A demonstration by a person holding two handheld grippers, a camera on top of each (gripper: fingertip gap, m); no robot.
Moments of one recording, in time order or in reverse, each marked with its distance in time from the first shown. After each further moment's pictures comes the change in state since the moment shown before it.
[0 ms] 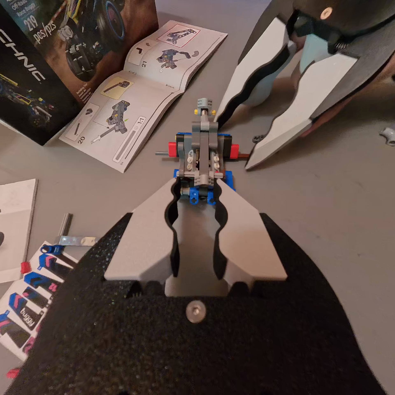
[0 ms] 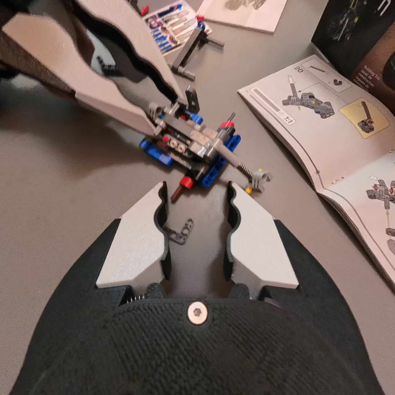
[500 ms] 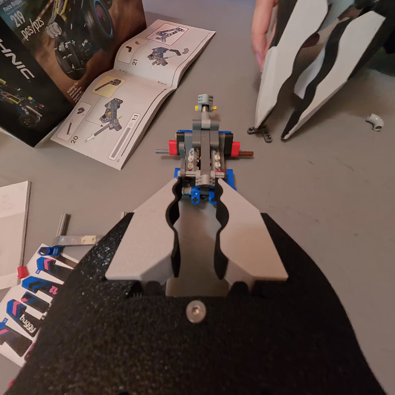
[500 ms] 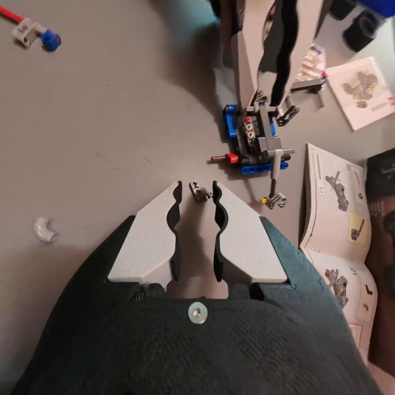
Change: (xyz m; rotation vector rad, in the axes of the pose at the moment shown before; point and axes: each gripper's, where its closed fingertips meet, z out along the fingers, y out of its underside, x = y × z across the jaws) left arm 0.000 0.006 -0.005 0.013 0.066 0.026; right arm -0.030 0.025 -0.037 -0.018 -0.289 -0.731
